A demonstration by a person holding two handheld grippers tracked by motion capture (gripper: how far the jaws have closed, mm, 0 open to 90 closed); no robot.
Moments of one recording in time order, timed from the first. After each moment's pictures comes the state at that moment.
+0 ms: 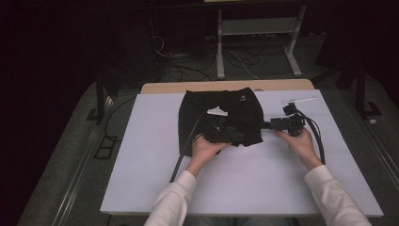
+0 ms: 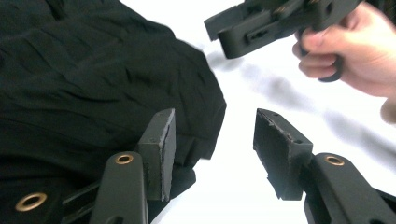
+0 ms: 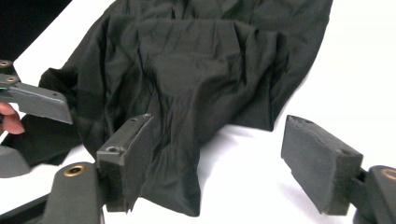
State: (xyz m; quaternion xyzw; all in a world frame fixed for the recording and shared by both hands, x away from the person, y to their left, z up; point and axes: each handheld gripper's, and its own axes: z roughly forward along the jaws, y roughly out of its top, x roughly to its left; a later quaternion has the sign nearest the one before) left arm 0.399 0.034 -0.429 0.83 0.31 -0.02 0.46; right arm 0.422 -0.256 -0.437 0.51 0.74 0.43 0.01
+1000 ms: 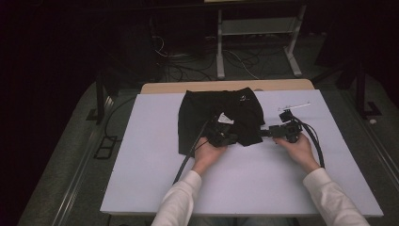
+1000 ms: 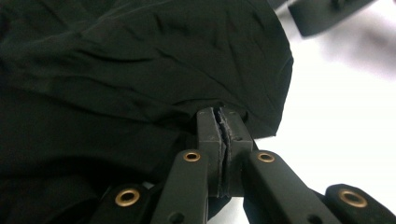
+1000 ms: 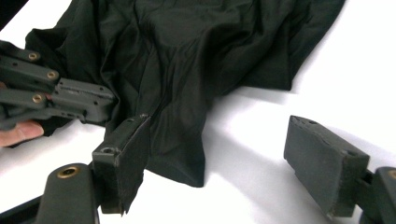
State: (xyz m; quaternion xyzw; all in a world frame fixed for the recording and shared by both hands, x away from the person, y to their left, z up) left arm 0.404 0.027 -0.457 0.86 0.32 0.05 0.41; right arm 0.413 -0.249 -0.454 0.51 0.76 0.40 0.00
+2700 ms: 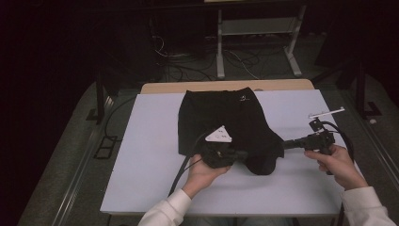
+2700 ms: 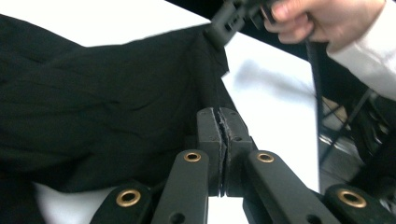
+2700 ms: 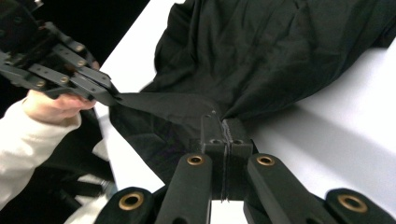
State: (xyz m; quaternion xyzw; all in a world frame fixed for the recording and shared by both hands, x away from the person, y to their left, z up) left arm 0.301 0.036 -0.395 0.84 0.21 -0.03 0.50; right arm 0.342 -0.305 -0.405 0.44 0.76 0.46 -0.16
